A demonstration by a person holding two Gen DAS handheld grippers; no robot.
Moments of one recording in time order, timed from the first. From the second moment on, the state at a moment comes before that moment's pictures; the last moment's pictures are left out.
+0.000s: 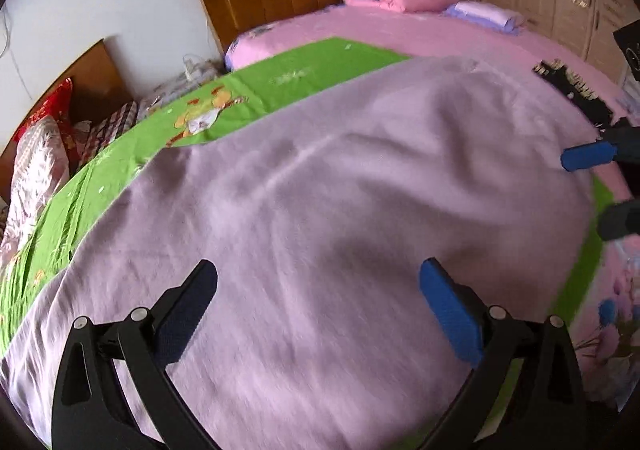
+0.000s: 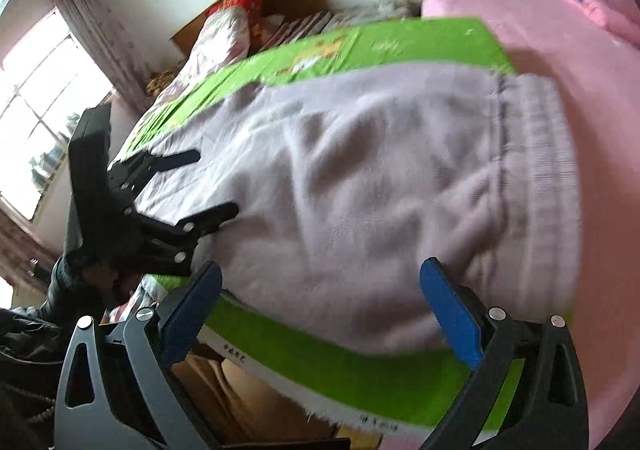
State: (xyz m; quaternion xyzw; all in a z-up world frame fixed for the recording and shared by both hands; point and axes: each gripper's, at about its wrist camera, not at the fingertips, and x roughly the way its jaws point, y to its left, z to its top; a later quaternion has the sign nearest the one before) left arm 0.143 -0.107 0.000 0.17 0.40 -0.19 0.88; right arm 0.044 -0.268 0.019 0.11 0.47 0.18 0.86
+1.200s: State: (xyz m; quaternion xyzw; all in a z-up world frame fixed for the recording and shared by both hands) left arm -0.093 0.448 -0.021 -0.36 0.28 0.21 0.86; right arm 0.096 0.294 0.008 -0.26 0.35 0.44 0.78
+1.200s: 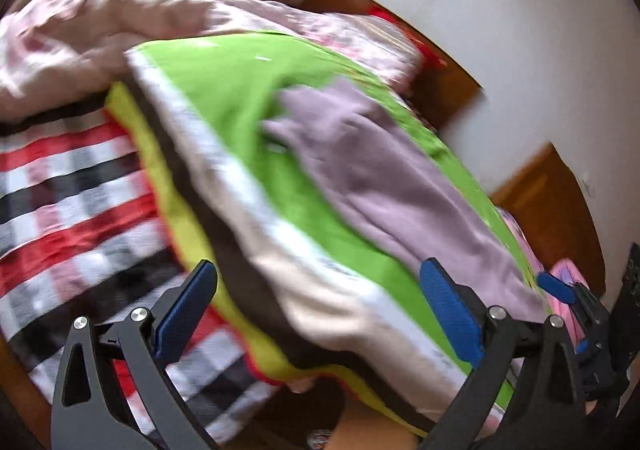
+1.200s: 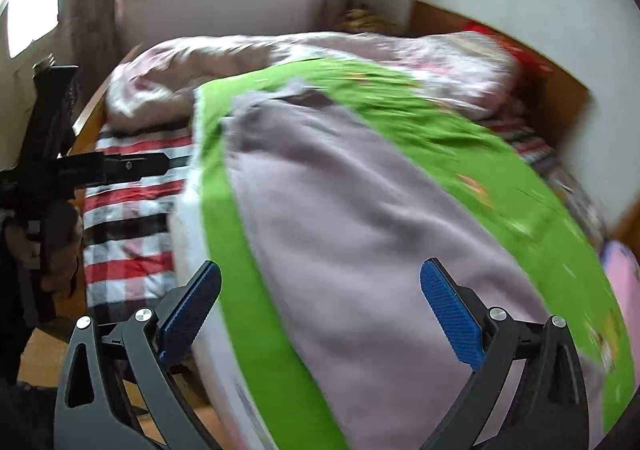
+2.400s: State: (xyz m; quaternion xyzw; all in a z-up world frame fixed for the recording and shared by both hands) left arm 0.049 0.549 -0.065 -0.59 0.26 0.04 0.76; right arm 0.104 0.402 -0.017 -0.28 0.33 0.53 0.73
